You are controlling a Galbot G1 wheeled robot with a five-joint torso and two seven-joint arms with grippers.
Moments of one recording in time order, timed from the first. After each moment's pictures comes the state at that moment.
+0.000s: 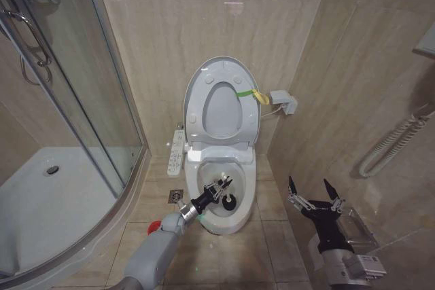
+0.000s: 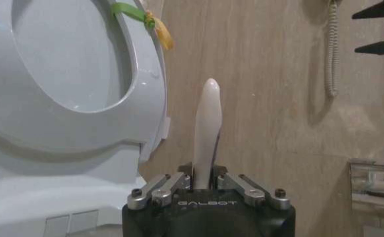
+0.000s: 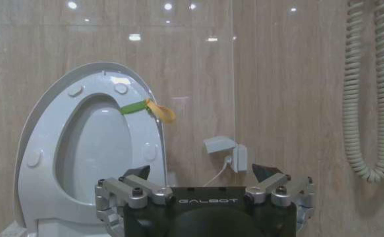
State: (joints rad) left arm 0.65 -1.47 0.03 -0.73 -0.59 -0.65 0.87; right arm -1.75 1.43 0.66 2.32 0.22 0.09 0.11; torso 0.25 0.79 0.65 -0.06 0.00
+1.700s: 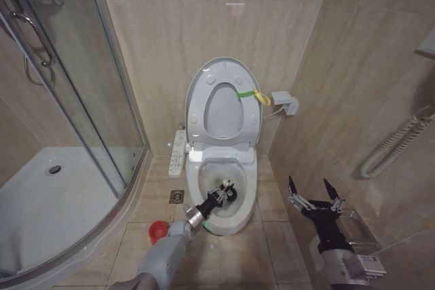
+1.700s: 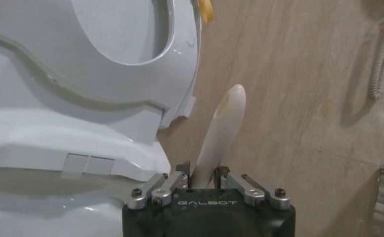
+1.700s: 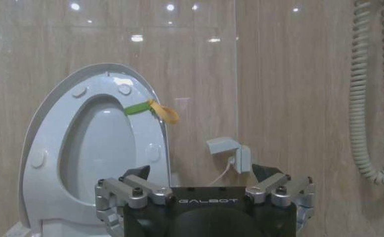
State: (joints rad) left arm 0.61 -1.56 0.02 -0.54 -0.69 -0.56 0.88; right arm -1.75 1.43 0.66 2.32 0.22 0.09 0.11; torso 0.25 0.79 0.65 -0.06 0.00
